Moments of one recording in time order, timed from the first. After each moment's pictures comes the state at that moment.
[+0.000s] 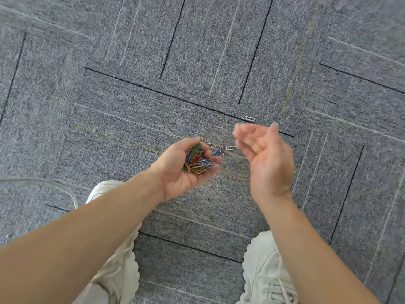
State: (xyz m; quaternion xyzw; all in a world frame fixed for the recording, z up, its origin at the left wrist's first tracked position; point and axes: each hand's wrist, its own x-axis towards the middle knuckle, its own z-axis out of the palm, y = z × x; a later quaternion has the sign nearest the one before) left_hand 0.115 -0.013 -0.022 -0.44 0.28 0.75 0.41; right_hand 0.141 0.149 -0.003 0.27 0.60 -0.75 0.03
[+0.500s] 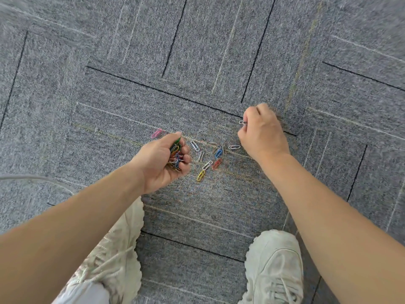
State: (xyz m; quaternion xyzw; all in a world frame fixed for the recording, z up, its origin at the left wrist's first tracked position) left_hand 0.108 -0.051 -0.027 -0.41 0.38 0.72 0.40; right_hand 0.086 0.177 -0.054 0.02 0.98 -0.15 0.14
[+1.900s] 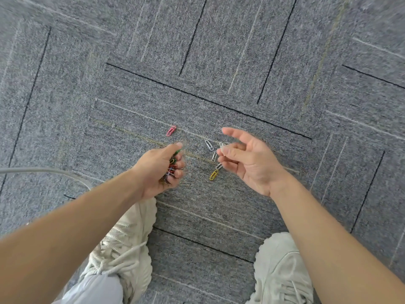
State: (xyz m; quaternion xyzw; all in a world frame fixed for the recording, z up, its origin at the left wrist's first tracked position) left_hand 0.126 -0.089 -0.035 -0.42 0.46 0.64 0.44; right_hand 0.122 0.138 -0.026 0.27 0.45 -0.77 0.36
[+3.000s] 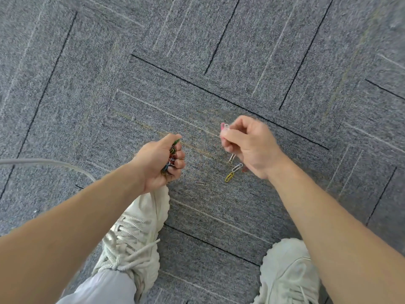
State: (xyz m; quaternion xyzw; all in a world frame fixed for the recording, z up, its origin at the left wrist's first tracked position) left_hand 0.119 -0.120 -0.034 -0.47 0.40 0.69 0.38; right_hand 0.085 0.092 -0.026 0.17 0.61 -0.69 0.35
